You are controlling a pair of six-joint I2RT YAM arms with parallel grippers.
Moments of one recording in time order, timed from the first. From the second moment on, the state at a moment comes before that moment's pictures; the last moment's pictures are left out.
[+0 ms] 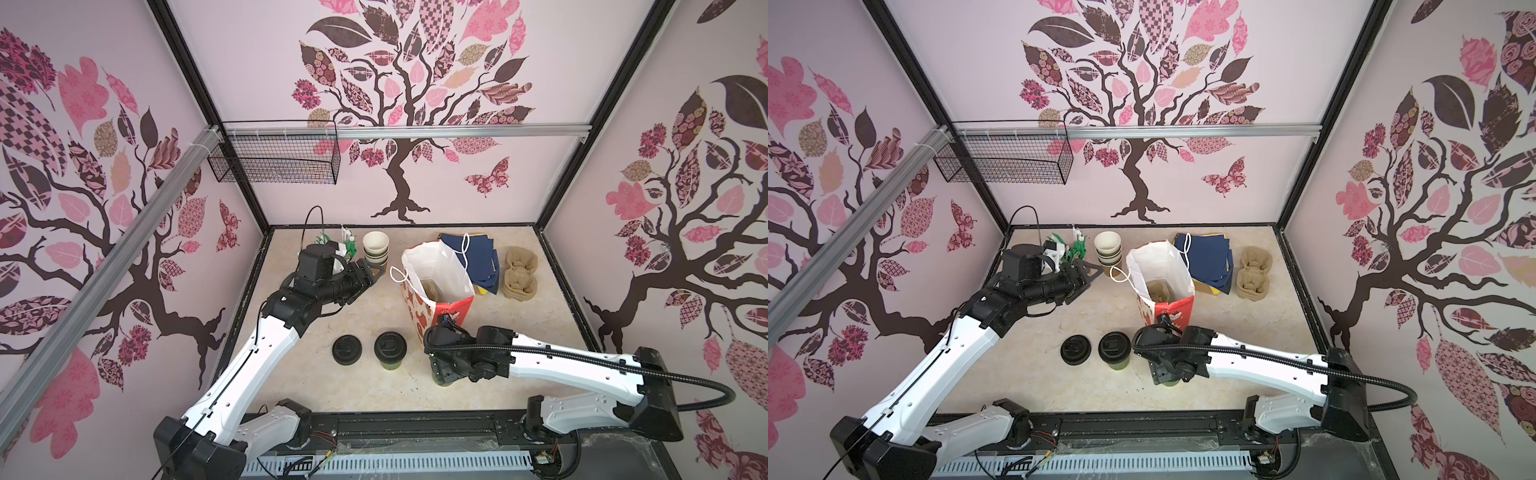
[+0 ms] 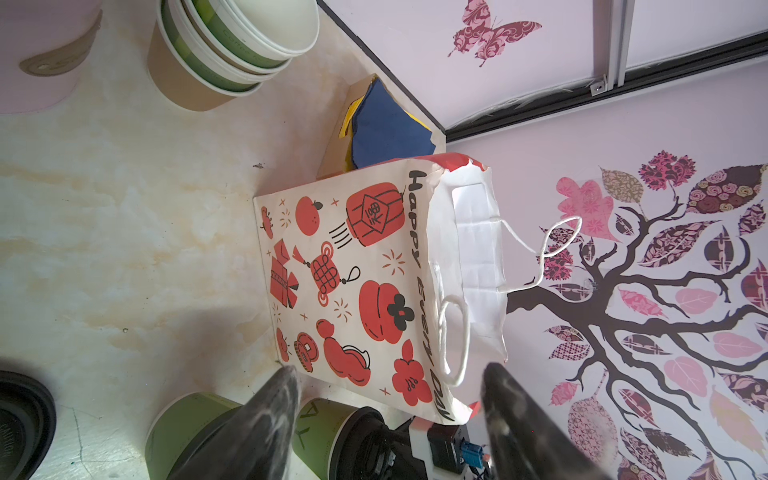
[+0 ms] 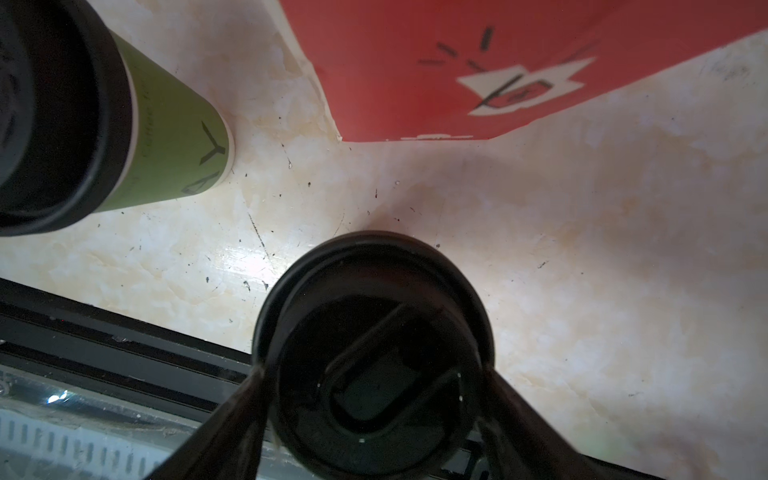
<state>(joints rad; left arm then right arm) -0.42 1.13 1.14 -0.55 0.36 -0.95 1.18 1.28 1.01 -1.05 0.24 0.87</state>
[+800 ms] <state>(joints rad) -0.42 1.12 1.14 -0.54 0.38 -0.95 1.18 1.28 1.04 -1.13 0.22 0.86</state>
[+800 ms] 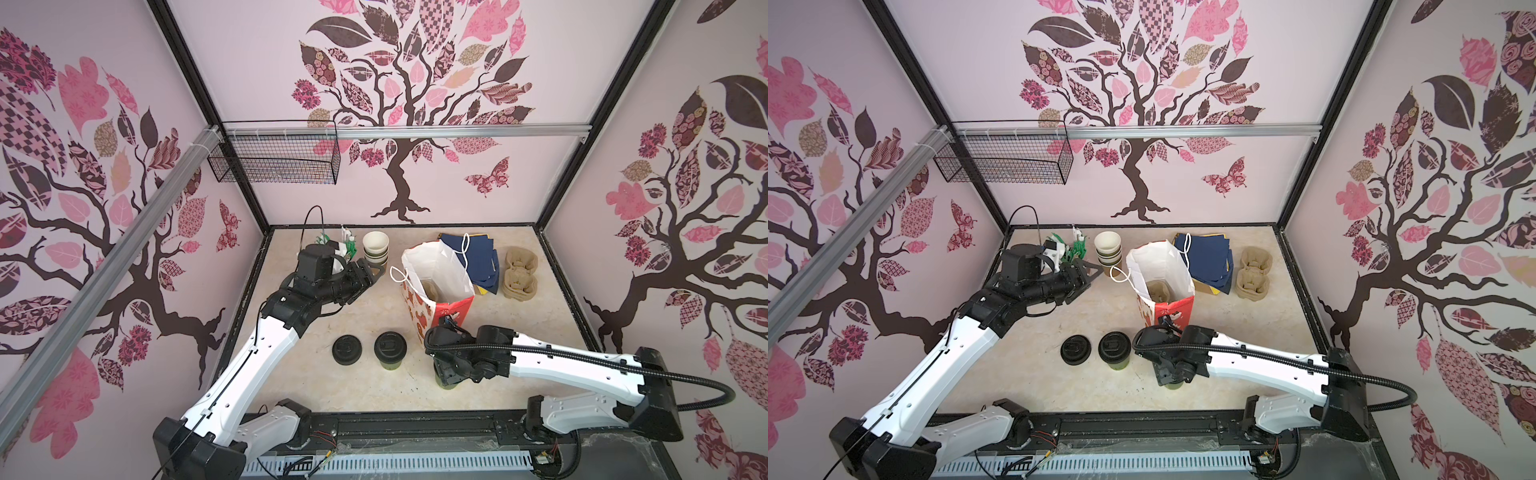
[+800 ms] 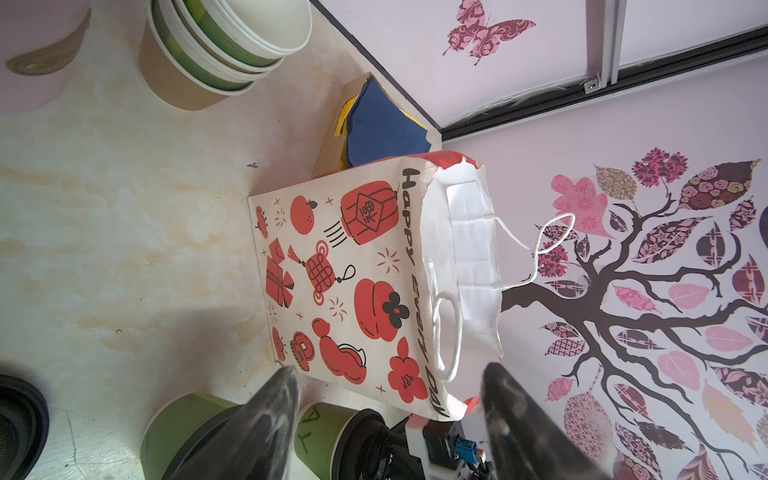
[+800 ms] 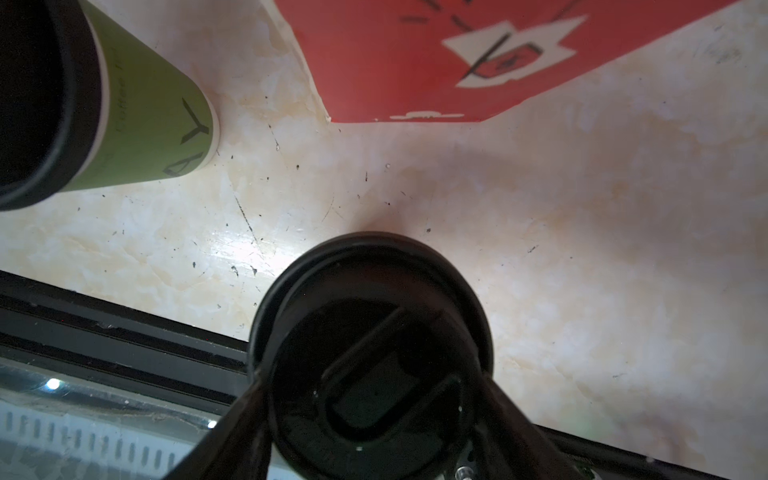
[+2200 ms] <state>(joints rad) -0.53 1.37 1.30 -0.63 0.42 -0.86 1.18 1.17 1.63 -1.49 0.21 0.68</state>
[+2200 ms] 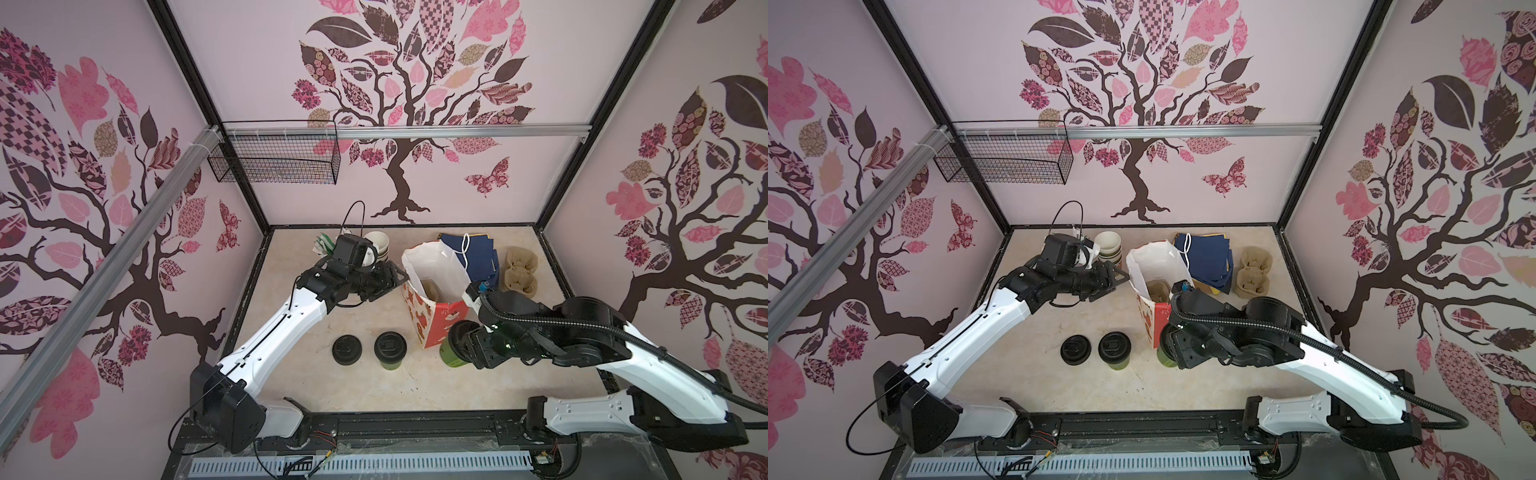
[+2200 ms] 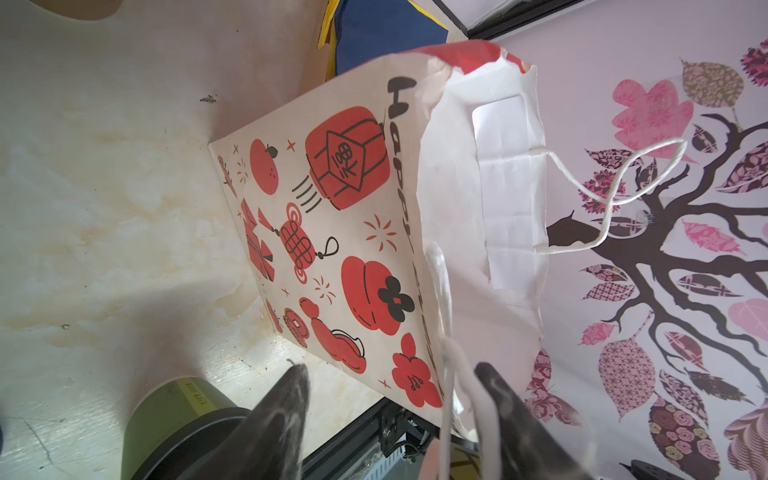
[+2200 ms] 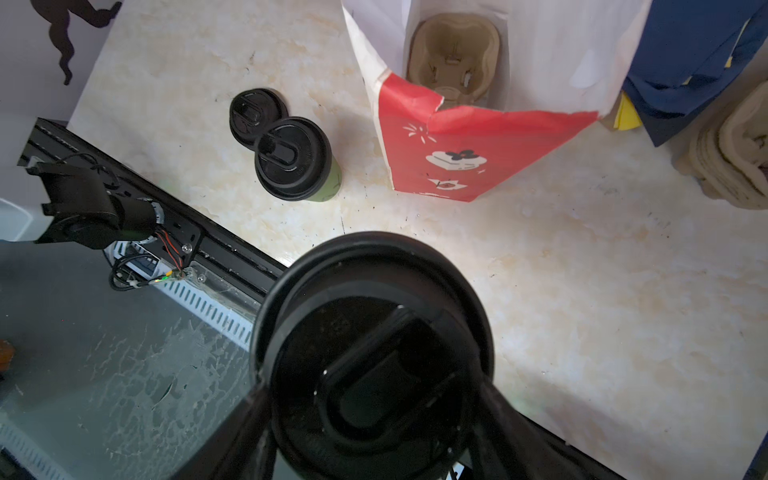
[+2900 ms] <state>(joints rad) -0.53 1.40 1.31 -0.61 0.41 -0.86 1.07 1.34 2.10 -1.50 0.28 0.63</state>
